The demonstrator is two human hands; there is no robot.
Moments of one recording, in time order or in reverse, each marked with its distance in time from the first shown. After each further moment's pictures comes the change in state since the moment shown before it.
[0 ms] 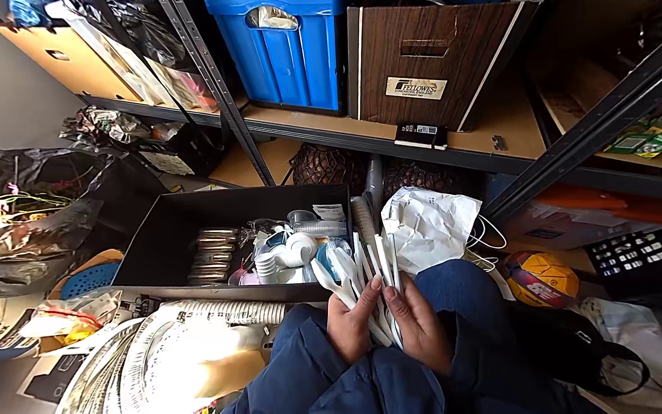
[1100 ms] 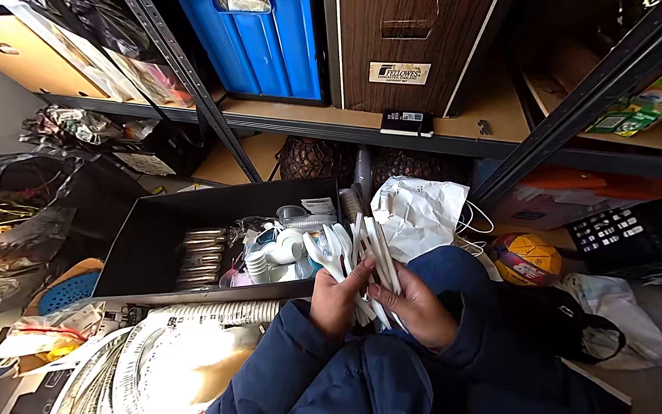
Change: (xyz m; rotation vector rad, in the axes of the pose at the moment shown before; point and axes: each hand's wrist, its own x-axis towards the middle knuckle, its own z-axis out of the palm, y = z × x) left_hand 0.030 0.014 -0.005 0.099 -0.088 -0.164; right_hand 0.014 -0.015 -0.015 0.480 -0.102 0.343
